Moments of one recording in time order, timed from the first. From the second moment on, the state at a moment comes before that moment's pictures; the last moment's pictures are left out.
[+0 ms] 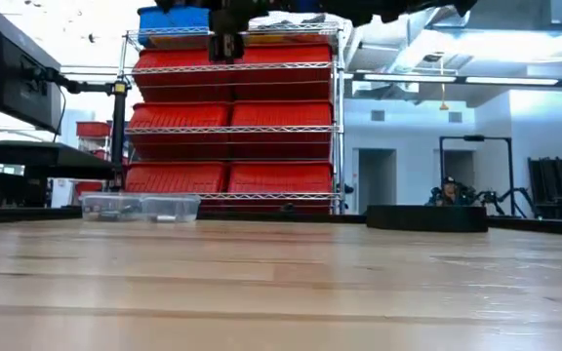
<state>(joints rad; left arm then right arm) 0.27 1.41 1.26 -0.27 0.75 -0.66 -0.27 1.23 1.06 -0.12 -0.45 -0.56</state>
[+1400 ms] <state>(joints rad) 0.30 1.40 1.26 -0.33 0.76 -0.60 -0.14 1.30 1.06 0.00 -0.24 -0.39</state>
